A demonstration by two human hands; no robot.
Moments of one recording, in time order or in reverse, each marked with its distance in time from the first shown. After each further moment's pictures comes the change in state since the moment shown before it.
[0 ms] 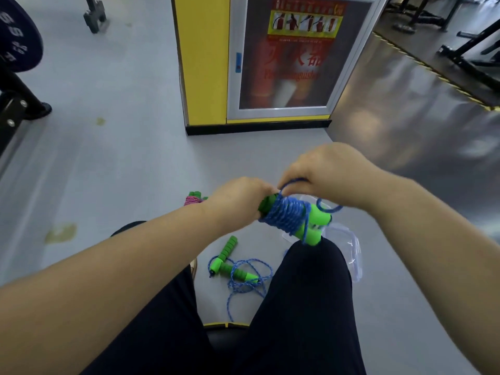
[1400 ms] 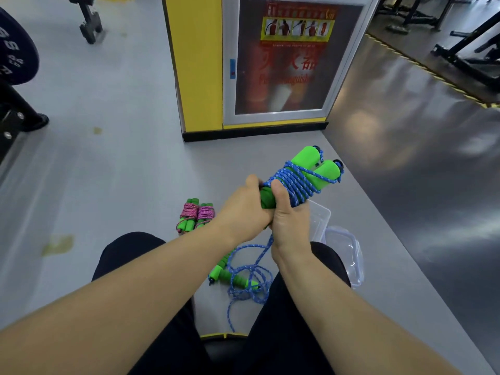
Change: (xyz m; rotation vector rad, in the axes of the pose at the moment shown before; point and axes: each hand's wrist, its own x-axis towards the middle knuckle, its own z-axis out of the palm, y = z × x) left_hand 0.004 0.020 0.010 -0.697 0.164 -0.262; right_hand 0.025 -0.065 0.111 1.989 0.905 0.804
